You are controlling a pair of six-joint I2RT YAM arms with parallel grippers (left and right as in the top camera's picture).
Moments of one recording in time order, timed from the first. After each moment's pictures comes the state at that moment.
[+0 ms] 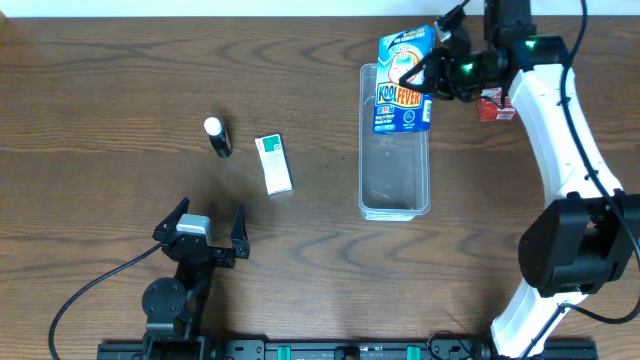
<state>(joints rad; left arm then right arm) -0.04 0.01 0.02 -0.10 0.12 -0.03 0.09 1.95 1.80 -0.93 -0.69 0.26</state>
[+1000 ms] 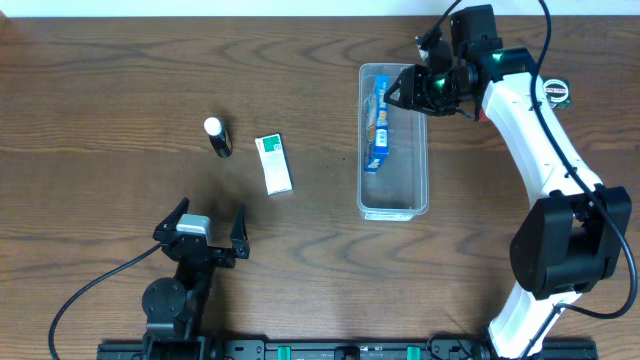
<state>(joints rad) -0.04 0.01 0.02 -0.10 0.12 -0.03 0.17 1.95 1.71 -0.87 -0.53 0.30</state>
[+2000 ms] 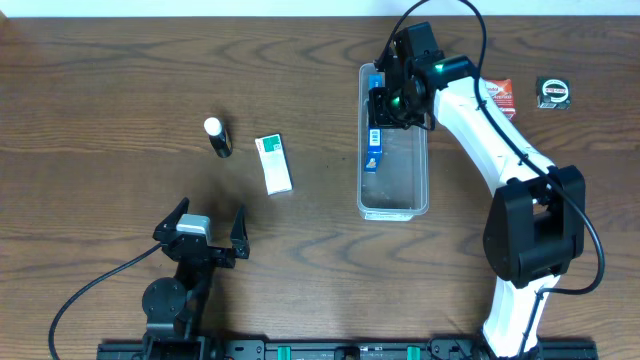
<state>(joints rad) -0.04 0.01 0.02 -0.10 0.12 -0.03 0.32 2.05 1.71 -0.86 -0.32 0.27</state>
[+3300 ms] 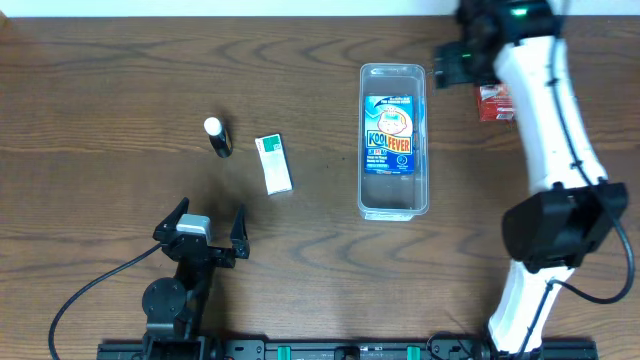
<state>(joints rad) -0.04 0.01 0.02 -0.10 0.12 -0.03 0.09 2.09 2.18 -1.30 0.11 0.06</state>
